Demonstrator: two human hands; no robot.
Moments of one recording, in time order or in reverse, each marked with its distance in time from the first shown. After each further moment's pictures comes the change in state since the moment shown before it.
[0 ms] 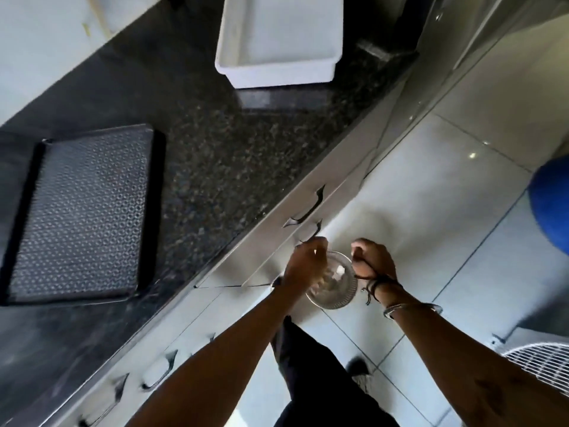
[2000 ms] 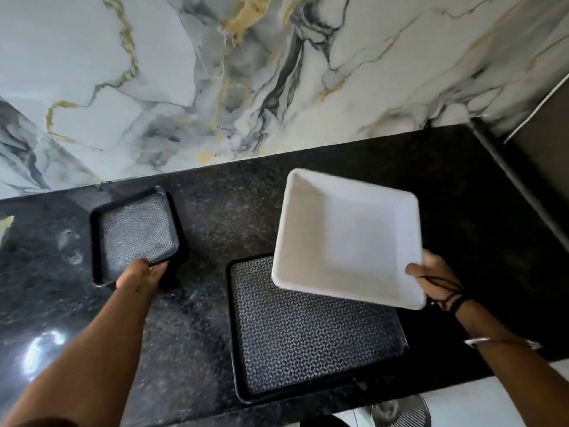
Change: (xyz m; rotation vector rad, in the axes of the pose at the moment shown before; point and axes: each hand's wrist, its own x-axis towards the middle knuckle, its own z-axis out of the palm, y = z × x) left_hand -0.155 -0.343 -0.557 -1.491 1.058 -0.838; right_hand 0.088 -0.433 -0.003 0.112 -0.356 -0.411
